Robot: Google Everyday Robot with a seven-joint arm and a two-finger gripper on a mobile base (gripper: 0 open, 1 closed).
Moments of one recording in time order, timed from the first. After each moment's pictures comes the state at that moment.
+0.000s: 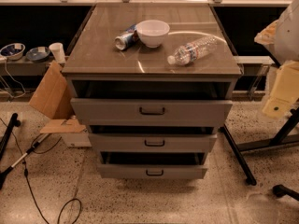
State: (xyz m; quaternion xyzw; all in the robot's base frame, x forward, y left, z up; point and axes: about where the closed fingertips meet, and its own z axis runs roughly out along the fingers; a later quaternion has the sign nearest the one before) arm 0.438 -0.217 0.977 -0.60 0.78 -0.03 0.16
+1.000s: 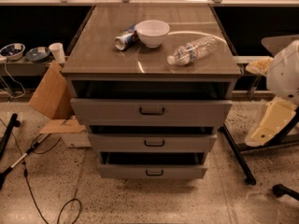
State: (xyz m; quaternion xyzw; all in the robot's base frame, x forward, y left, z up) arm 0.437 -0.219 0.910 -0.60 0.77 0.02 0.21
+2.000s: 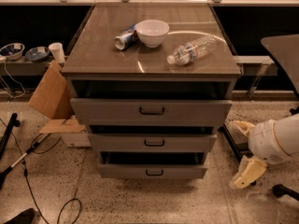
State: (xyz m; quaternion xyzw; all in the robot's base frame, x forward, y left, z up) arm 0.425 -0.235 0.722 -0.58 0.76 0.13 0.26
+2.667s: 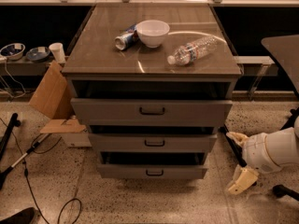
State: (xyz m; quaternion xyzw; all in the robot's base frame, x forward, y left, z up) arm 0.428 -0.238 0.664 -0.57 0.76 0.15 0.26
